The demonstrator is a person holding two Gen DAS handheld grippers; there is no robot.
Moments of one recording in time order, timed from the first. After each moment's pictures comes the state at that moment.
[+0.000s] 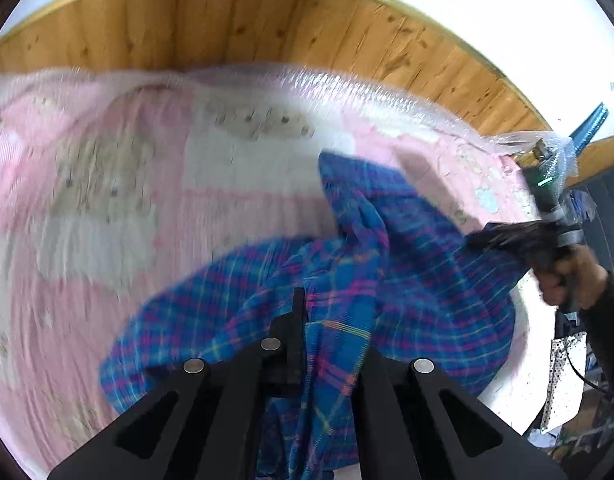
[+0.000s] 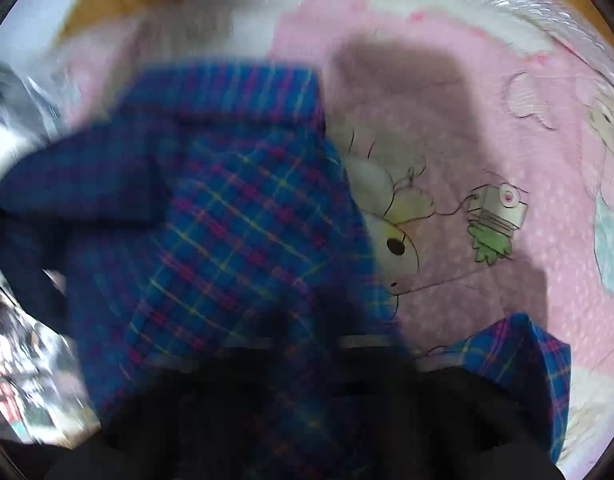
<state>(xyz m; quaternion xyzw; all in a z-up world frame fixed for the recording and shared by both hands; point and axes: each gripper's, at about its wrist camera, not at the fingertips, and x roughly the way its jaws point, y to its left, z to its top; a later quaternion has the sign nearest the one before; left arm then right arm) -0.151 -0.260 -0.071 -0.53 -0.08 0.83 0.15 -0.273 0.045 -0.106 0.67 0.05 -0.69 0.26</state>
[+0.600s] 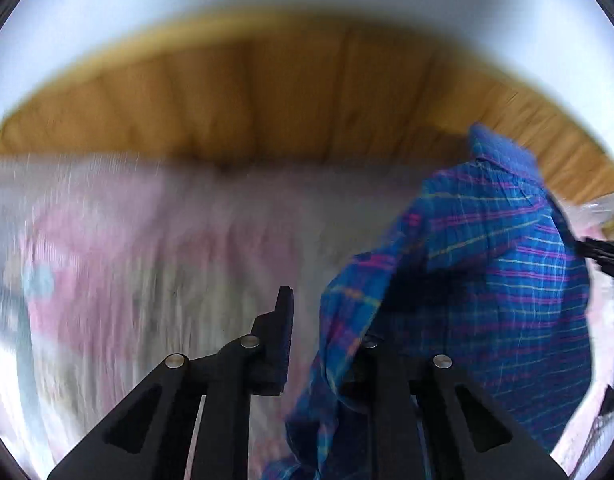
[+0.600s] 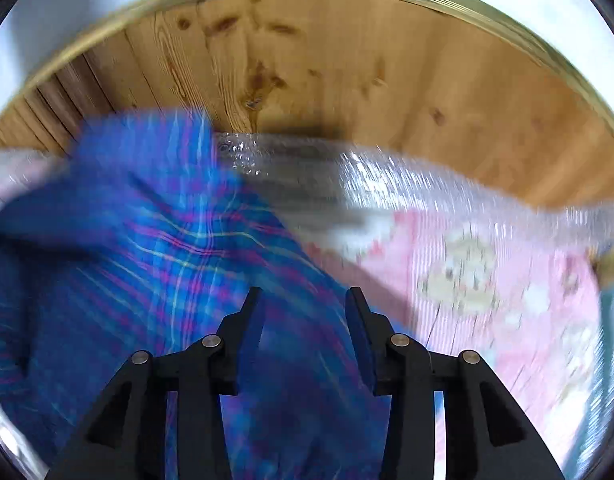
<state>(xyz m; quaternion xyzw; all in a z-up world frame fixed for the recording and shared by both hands) -0.303 -0.320 -0.078 -0.53 -0.03 0.84 -0.01 -0.337 0.093 -0.006 0.53 0.02 -0.84 0.08</state>
